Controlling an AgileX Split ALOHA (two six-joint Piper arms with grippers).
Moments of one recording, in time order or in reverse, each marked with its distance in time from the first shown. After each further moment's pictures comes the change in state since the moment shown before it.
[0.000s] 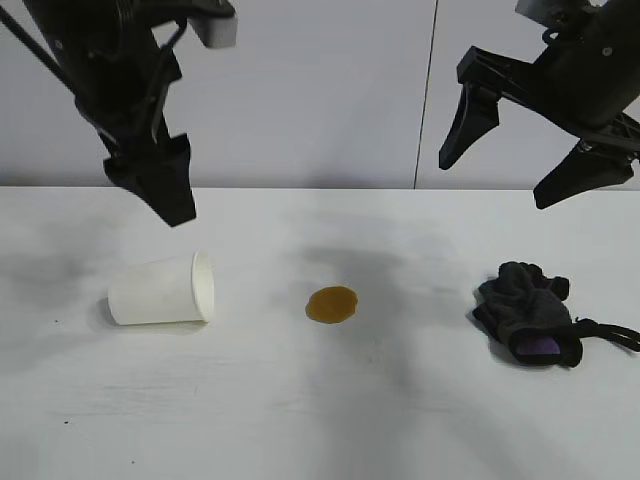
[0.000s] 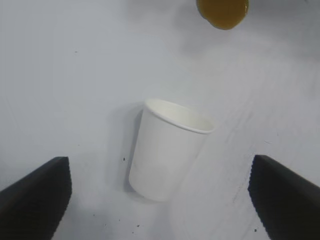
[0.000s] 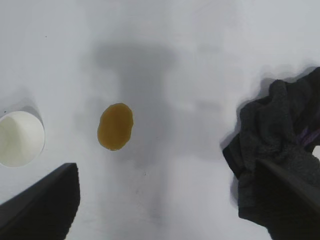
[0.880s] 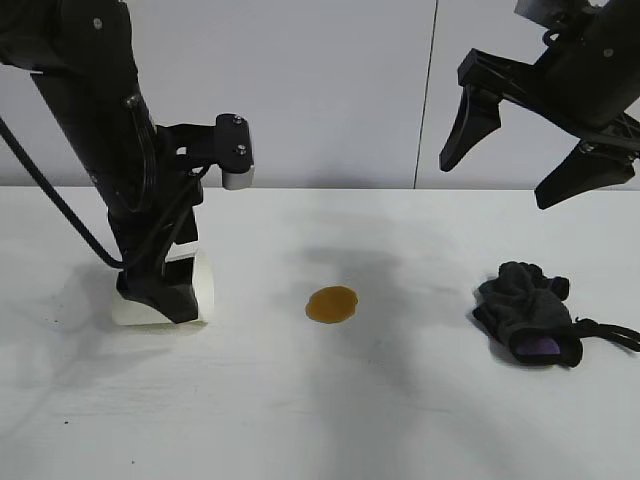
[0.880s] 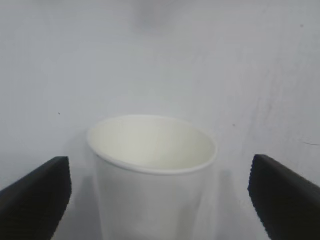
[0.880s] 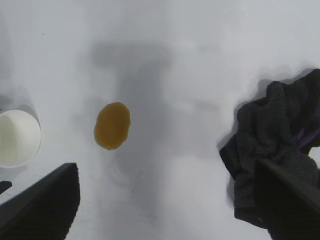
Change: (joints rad) left arm -0.005 0.090 0.182 0.005 -0.331 0.148; right arm 0.000 0.000 0.000 -0.010 0.001 -0.008
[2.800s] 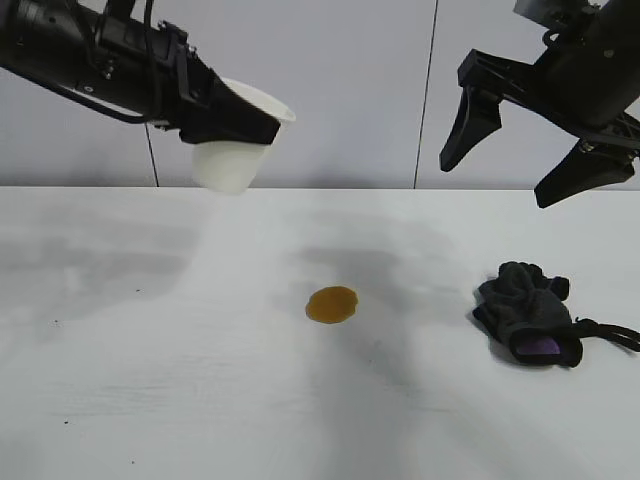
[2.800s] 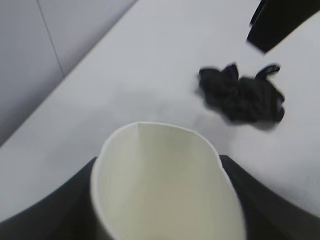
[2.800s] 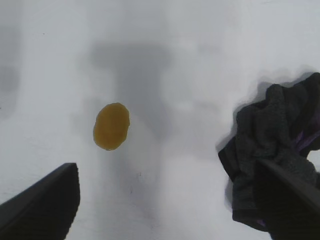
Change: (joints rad) left arm 0.264 -0.058 0.016 -1.513 0.302 1.050; right arm 0.000 0.000 0.000 -0.001 -0.003 -0.014
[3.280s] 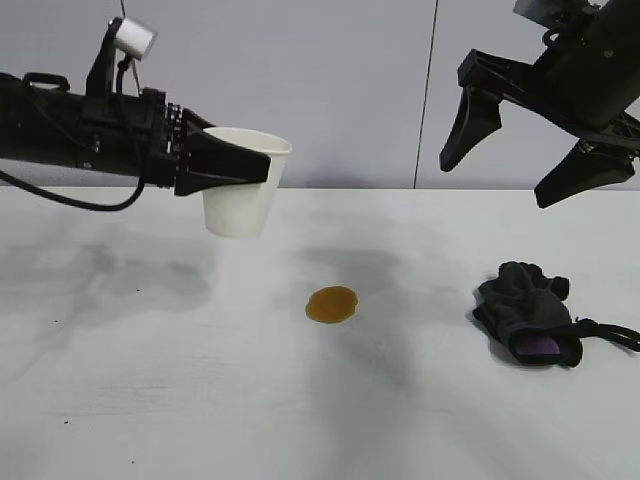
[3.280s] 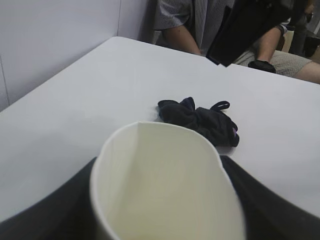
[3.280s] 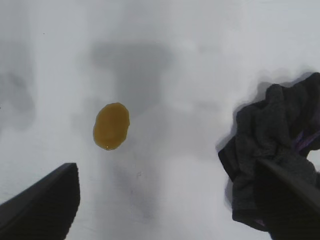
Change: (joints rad) left arm 0.066 0.246 0.016 -0.102 0.272 0.234; right arm 0.000 0.000 0.000 0.000 0.000 0.000
